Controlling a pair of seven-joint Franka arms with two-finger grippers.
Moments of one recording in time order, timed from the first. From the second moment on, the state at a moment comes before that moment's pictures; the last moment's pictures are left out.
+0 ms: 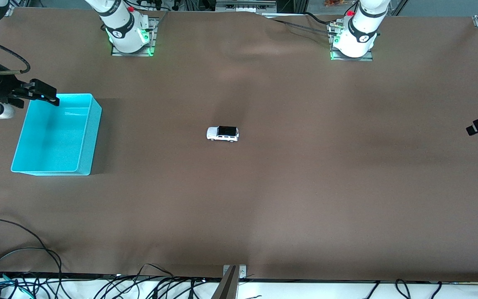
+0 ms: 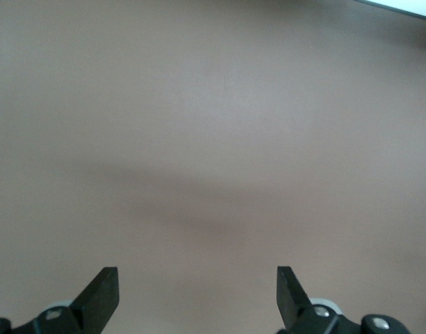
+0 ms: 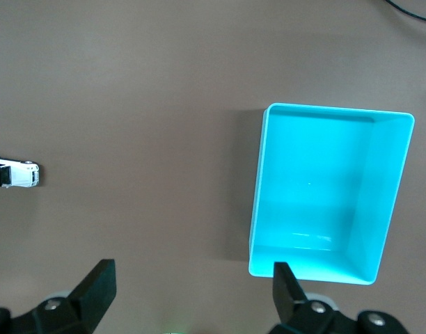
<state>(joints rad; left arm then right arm) 0.73 0.25 -0.67 -1.37 0.11 1.53 -0.15 -0.08 0.07 0.12 -1.56 0.01 1.53 -0.04</state>
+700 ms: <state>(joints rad) 0.15 0.03 -0.06 -1.53 -0.02 1.52 -0.11 -0.08 0.07 0.13 -1.53 0.01 1.53 -0.04</state>
